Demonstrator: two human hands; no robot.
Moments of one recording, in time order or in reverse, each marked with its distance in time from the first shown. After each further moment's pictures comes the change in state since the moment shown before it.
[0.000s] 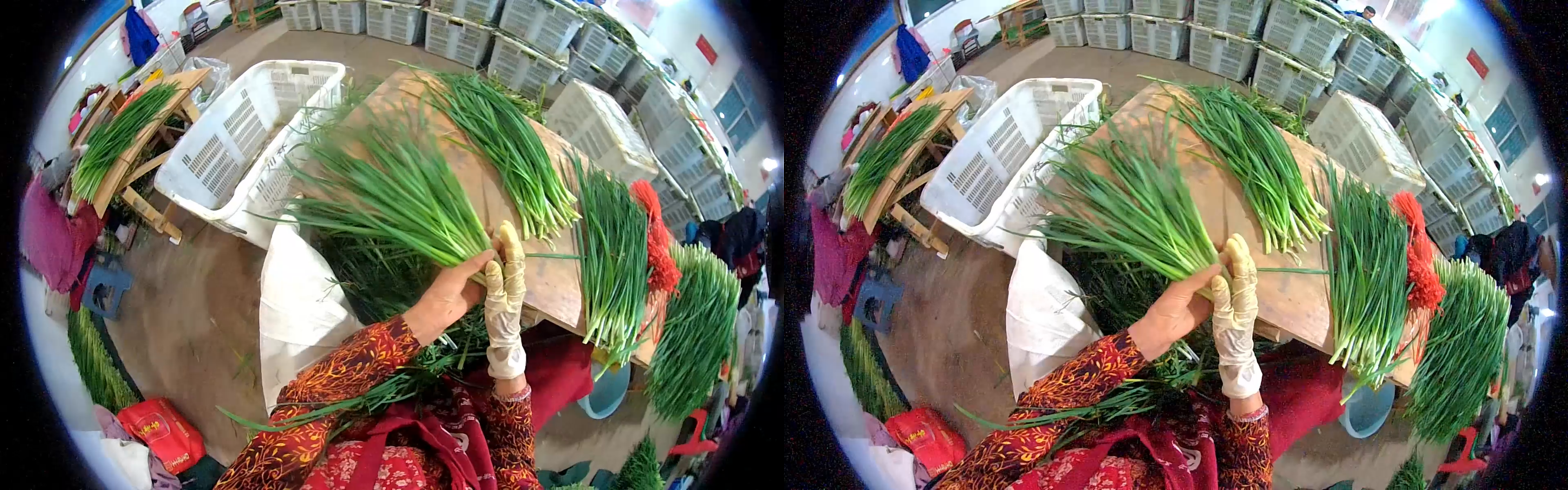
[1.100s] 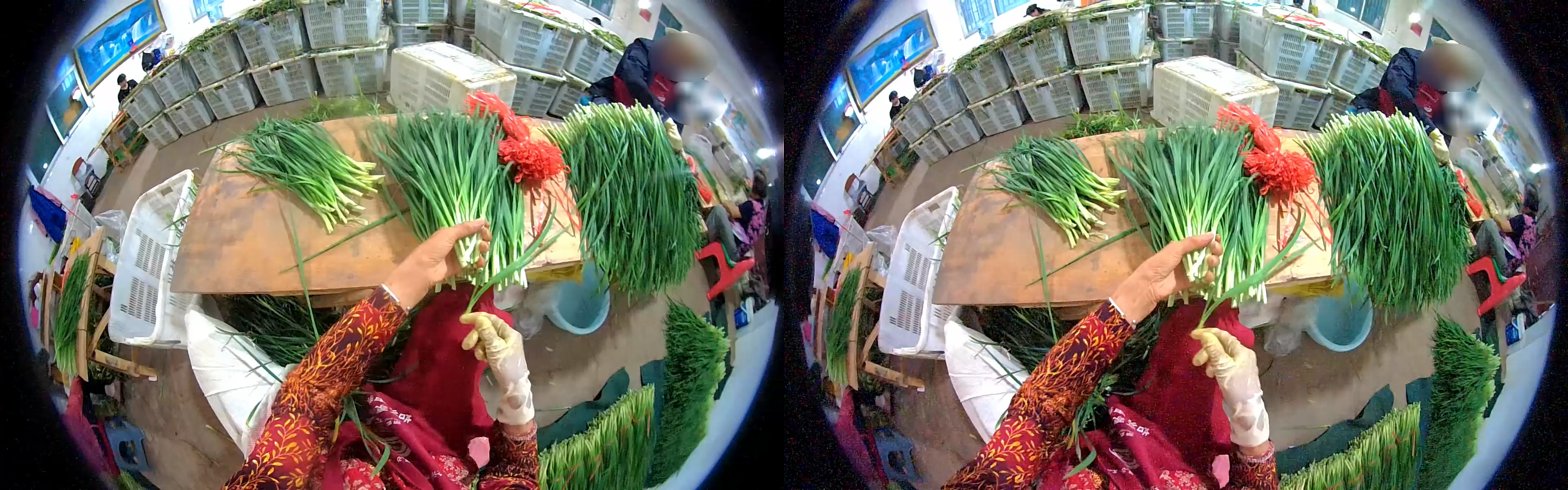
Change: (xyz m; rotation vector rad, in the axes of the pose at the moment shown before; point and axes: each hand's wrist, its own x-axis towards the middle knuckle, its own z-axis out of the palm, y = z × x) left_hand 0.107 -0.198 0.089 0.321 -0.234 -0.765; right_hand -0.130 -0.063 -0.219 0.303 0.341 0.889
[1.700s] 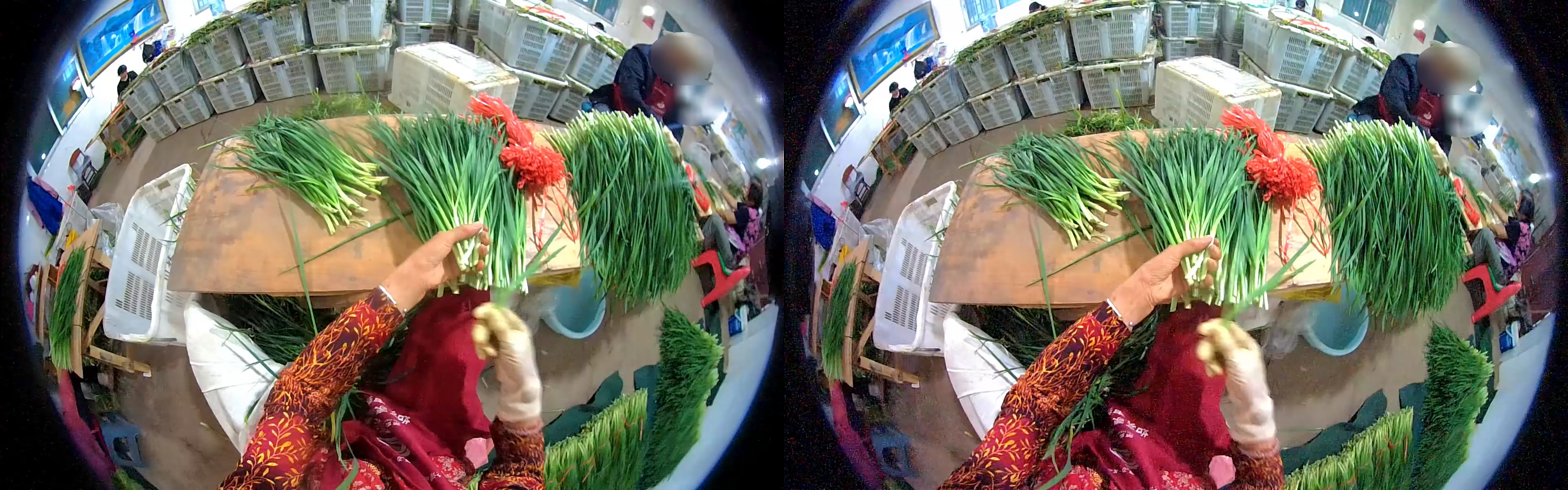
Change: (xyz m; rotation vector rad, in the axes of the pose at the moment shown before) left_hand -0.012 0.005 0.007 -0.024 0.057 0.006; right_hand 0.007 -0.014 -0.002 0.247 -0.064 -0.054
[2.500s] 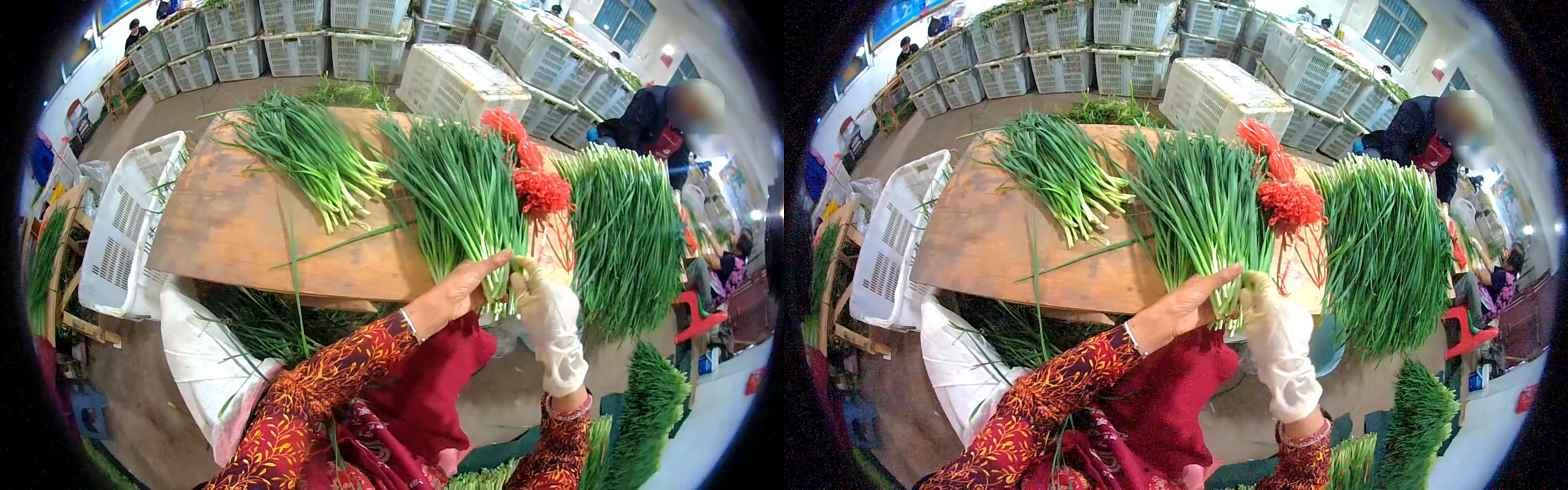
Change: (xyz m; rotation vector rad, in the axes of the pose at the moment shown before) left_hand 0.014 -0.026 0.018 -0.092 -0.041 0.035; right_hand 0.055 -0.088 0.014 -1.728 0.252 -0.517
